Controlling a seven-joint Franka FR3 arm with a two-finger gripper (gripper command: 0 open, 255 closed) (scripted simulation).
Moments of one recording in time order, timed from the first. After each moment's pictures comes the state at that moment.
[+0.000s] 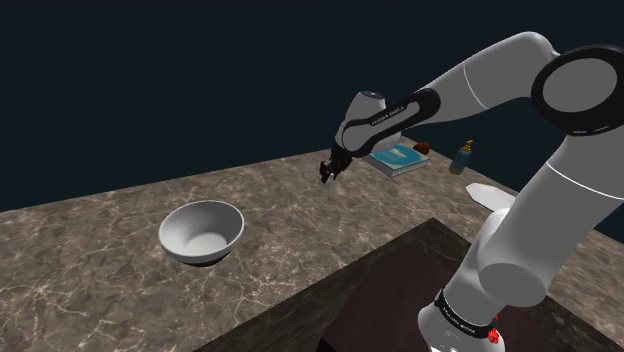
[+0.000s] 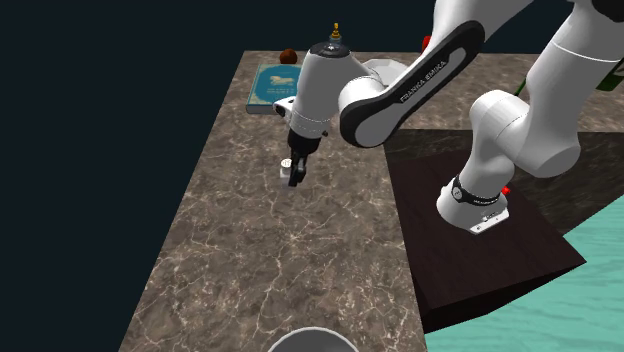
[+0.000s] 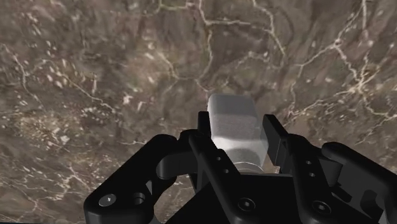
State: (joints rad) arm 0.04 -0.07 -0.26 -2.44 0.02 2.62 -0.03
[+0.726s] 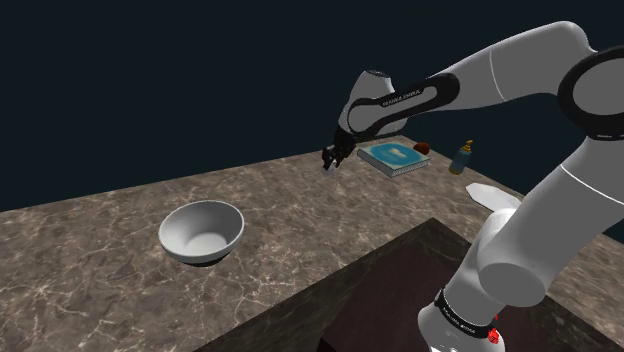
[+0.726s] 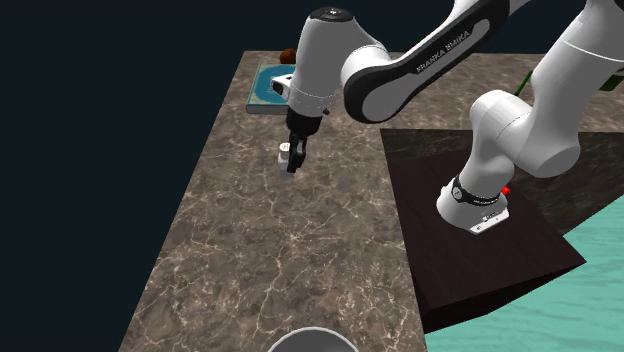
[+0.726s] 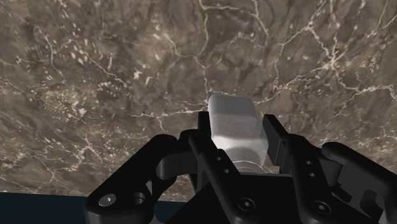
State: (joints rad) arm 0.03 -0.17 -0.25 -2.38 -0.02 2.47 0.01
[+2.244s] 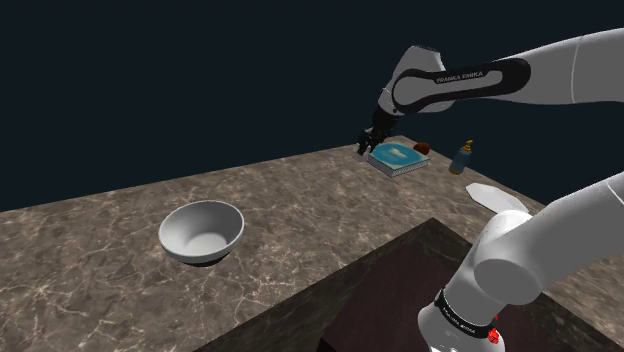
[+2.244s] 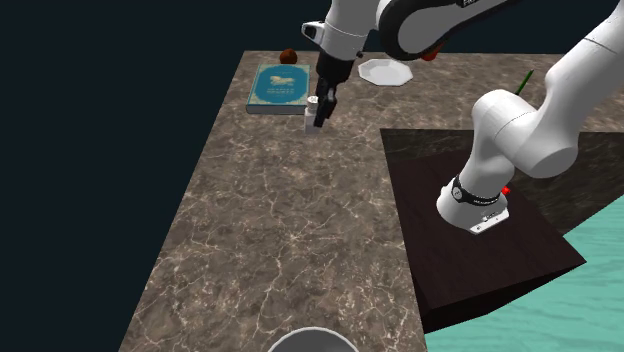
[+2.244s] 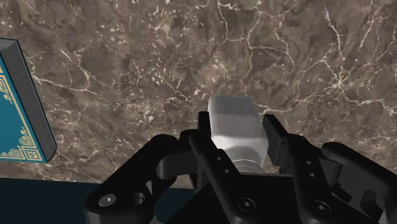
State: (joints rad) arm -0.05 -0.46 -0.32 -2.43 -0.10 2.24 -0.10
